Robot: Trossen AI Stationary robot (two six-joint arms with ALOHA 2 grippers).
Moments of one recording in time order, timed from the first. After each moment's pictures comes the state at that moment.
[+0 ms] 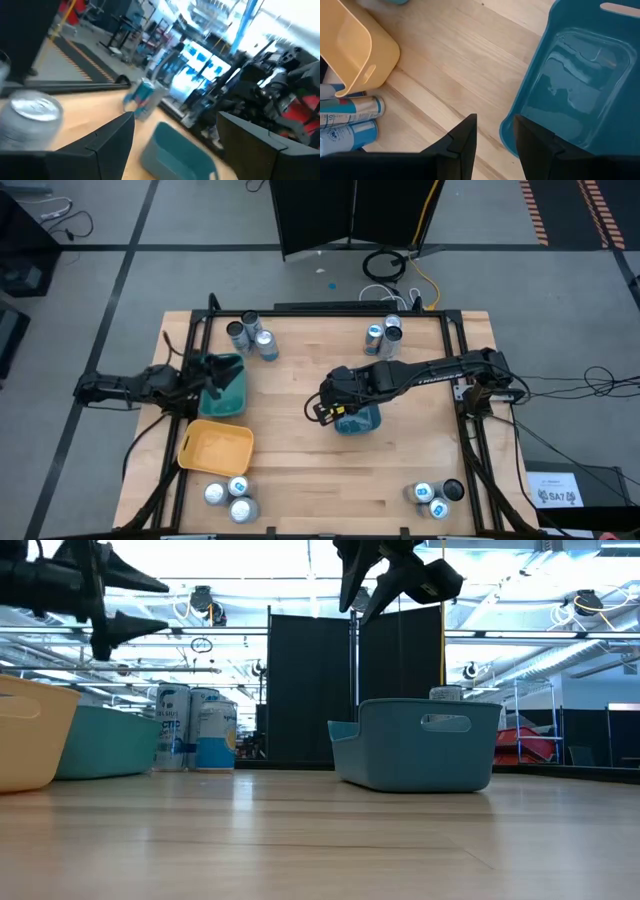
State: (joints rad) left arm -0.10 0.08 0.18 -0.05 -0.50 -0.54; right arm 0.14 1.83 1.73 -1.03 0.11 1.19
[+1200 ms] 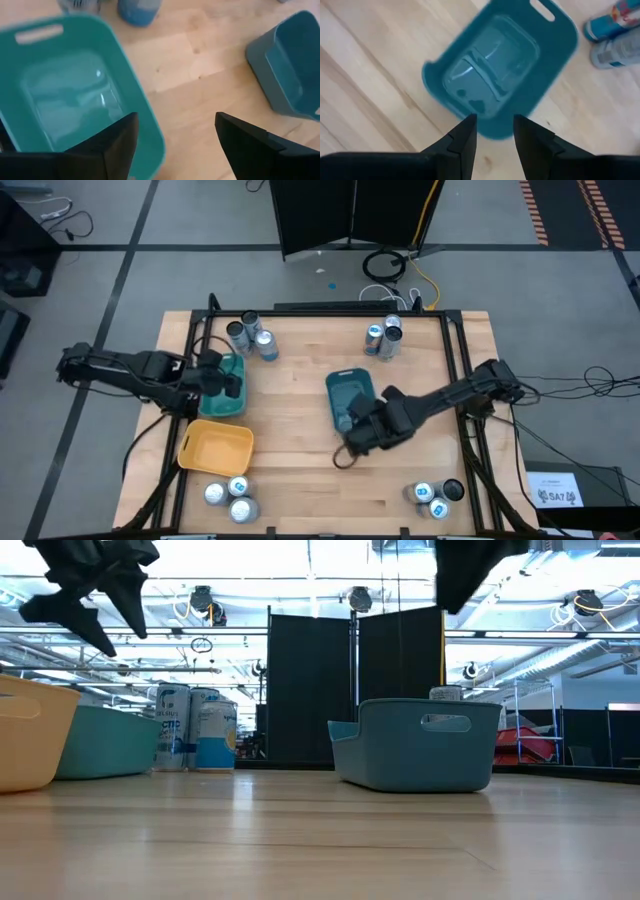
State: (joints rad) left arm -0.17 0.84 0.85 -1.12 -0.37 -1.41; right arm 0.40 1.83 1.73 -1.41 0.41 1.10
